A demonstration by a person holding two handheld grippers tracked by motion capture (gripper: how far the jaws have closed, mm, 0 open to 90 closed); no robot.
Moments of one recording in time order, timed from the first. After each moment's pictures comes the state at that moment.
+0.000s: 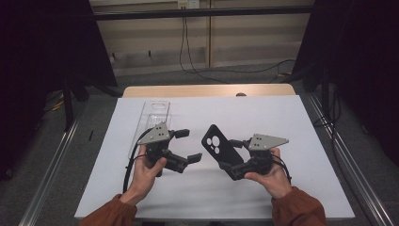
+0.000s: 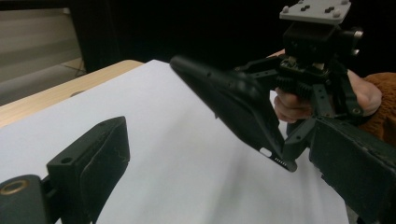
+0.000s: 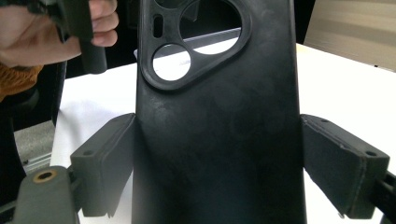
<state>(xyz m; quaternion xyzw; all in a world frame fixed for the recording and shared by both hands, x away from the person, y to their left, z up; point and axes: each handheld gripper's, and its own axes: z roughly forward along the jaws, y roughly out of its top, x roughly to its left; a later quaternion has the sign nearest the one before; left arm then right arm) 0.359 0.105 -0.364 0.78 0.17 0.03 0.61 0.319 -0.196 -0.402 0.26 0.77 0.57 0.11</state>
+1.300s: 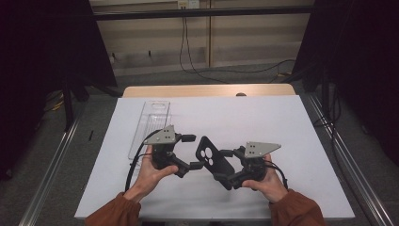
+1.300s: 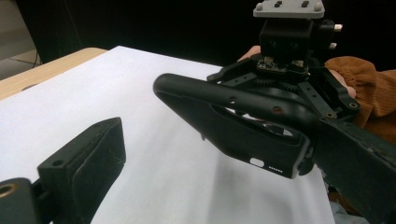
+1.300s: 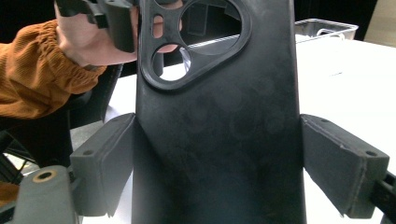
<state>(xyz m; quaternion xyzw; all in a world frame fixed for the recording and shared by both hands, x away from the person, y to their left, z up) 0.365 0.101 -0.378 0.80 0.11 -0.01 0.59 0.315 -0.183 -0.426 0.21 0.76 0.61 0.03</state>
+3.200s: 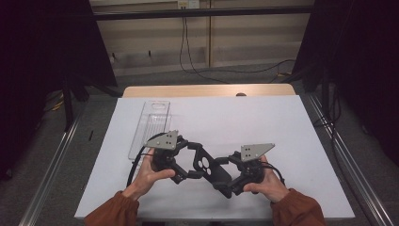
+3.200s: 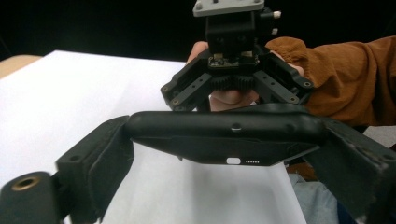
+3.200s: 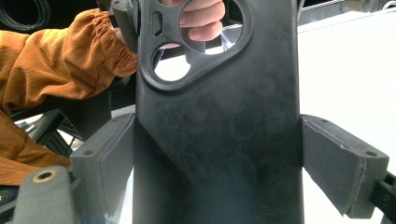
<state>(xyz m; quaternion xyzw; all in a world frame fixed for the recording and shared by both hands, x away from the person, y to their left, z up) 0.364 0.098 -0.385 0.80 0.01 -0.07 0.60 0.314 -0.177 -0.430 0.17 0.78 0.60 -0.04</state>
